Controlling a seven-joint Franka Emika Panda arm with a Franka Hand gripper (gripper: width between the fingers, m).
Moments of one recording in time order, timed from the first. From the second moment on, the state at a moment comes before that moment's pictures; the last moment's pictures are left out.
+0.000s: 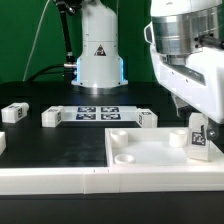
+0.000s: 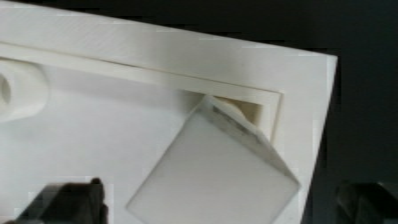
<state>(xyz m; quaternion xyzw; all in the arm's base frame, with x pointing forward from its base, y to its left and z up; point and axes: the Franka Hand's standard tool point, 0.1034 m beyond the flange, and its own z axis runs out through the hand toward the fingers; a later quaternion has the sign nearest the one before) 0.626 0.109 0.079 -0.80 0.59 0.10 0.05</state>
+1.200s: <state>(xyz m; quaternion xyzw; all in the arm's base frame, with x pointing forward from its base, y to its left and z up) 0.638 0.112 0.081 -0.99 0.09 0.04 0.07</state>
